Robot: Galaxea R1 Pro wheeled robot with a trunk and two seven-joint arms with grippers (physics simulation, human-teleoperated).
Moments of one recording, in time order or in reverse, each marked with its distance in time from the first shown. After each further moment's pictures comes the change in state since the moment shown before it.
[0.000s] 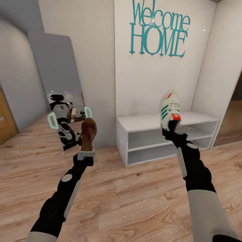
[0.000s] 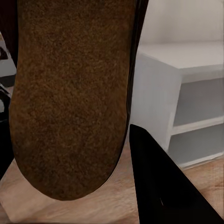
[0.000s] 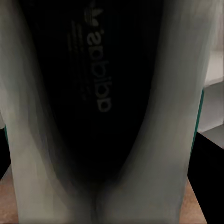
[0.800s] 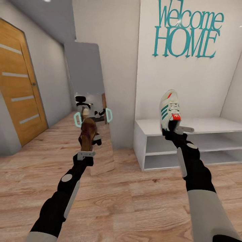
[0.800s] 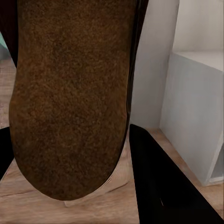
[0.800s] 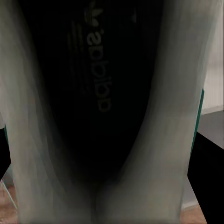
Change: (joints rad) left arm 0.000 0.000 0.001 0.000 0.000 0.000 0.000; right arm 0.000 0.000 0.000 -0.001 0.000 0.000 0.000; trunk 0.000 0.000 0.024
